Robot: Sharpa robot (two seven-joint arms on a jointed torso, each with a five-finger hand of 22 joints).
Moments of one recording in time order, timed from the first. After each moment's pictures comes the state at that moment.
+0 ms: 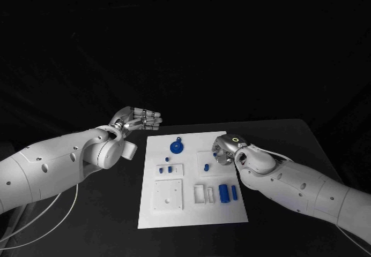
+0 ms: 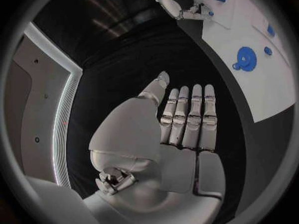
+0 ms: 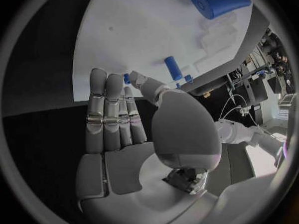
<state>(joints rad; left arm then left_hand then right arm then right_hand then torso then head) 1.21 -0.75 -0.05 1.28 -0.28 -0.29 0.26 1.37 0.00 0.11 -0.14 0.11 1.04 0.13 0.06 0.06 1.08 0.13 0.06 0.06 1.05 0.14 0.06 0.06 0.05 0.98 0.14 0.07 0.09 0.89 -0.59 0.19 1.18 -1.91 -0.32 -0.26 1.27 -0.22 0.64 -0.17 0.08 1.14 0.11 0.06 0.06 1.20 0.07 0.06 0.06 1.37 -0.03 0.70 0.69 0.14 1.36 -0.05 0.39 1.06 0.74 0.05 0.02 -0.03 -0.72</state>
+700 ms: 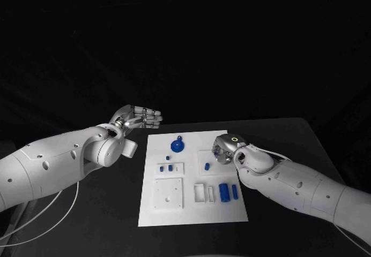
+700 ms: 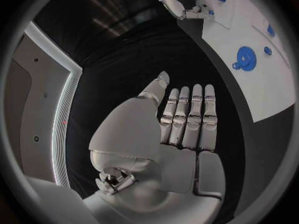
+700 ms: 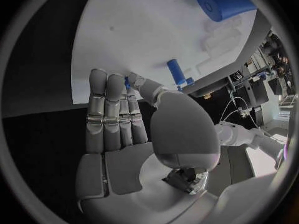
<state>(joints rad) 1.21 -0.75 -0.05 1.28 -0.27 -0.28 0.25 1.37 0.00 0.11 -0.14 0.11 1.04 0.13 0.06 0.06 1.07 0.14 0.06 0.06 1.06 0.15 0.06 0.06 0.05 0.98 0.14 0.07 0.08 0.89 -0.56 0.17 1.14 -1.91 -0.32 -0.26 1.28 -0.18 0.65 -0.18 0.06 1.24 0.09 0.06 0.07 1.32 0.04 0.06 0.06 1.39 -0.04 0.71 0.70 0.14 1.38 -0.06 0.37 1.12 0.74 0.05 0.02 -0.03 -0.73</state>
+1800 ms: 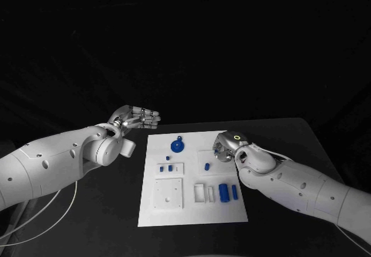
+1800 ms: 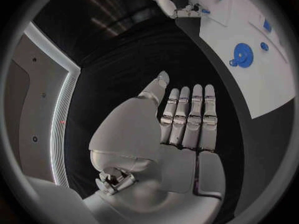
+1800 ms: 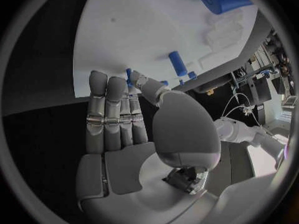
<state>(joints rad) 1.21 -0.75 -0.05 1.25 -0.27 -0.26 0.24 1.37 0.00 0.10 -0.14 0.11 1.04 0.14 0.06 0.06 1.07 0.15 0.06 0.06 1.05 0.15 0.06 0.06 0.05 0.98 0.14 0.07 0.08 0.89 -0.59 0.20 1.19 -1.90 -0.37 -0.31 1.26 -0.15 0.66 -0.20 0.05 1.30 0.07 0.06 0.07 1.37 0.01 0.06 0.07 1.43 -0.07 0.72 0.77 0.11 1.42 -0.09 0.36 1.20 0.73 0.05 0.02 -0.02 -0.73</state>
